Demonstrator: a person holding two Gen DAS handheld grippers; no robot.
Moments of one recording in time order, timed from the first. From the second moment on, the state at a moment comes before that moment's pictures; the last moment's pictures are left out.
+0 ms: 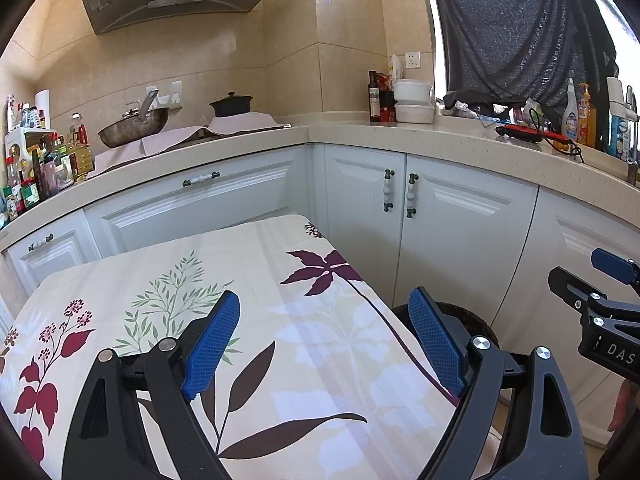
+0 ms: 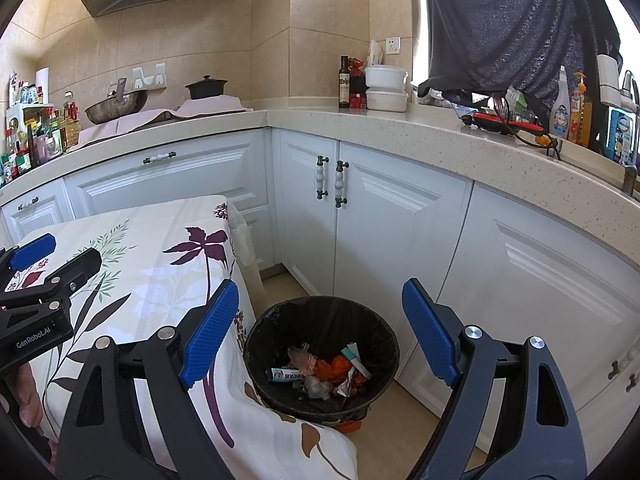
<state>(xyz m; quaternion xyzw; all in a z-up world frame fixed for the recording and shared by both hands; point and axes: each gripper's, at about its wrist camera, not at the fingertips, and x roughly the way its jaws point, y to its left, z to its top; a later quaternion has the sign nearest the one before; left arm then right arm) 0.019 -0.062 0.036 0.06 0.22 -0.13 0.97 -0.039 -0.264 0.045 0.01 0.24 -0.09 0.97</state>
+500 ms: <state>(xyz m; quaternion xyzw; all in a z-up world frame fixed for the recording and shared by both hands) 0.018 -0.061 0.038 0.06 0.21 -0.13 0.97 -0.041 -0.263 0.047 0.01 0.24 -0.09 0.97</state>
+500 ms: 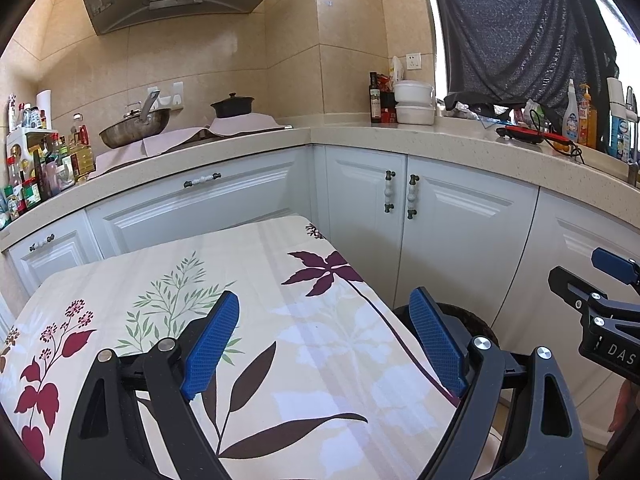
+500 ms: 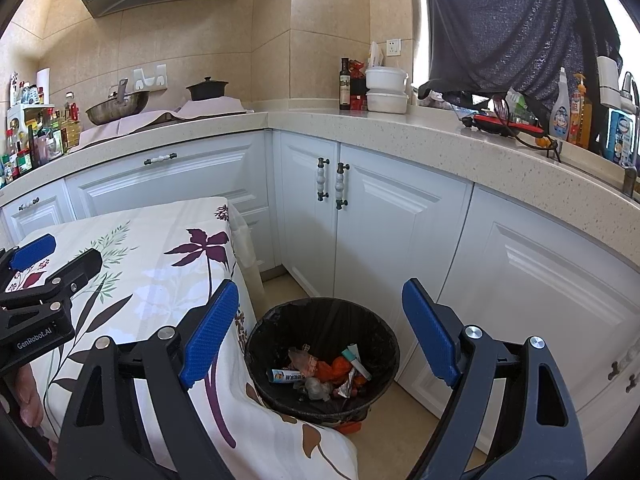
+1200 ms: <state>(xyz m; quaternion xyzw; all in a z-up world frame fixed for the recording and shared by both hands) 0.018 -0.061 0.038 0.06 0.21 -0.12 0.97 -0.040 -0.262 0.051 0.01 0.24 -0.09 0.97</state>
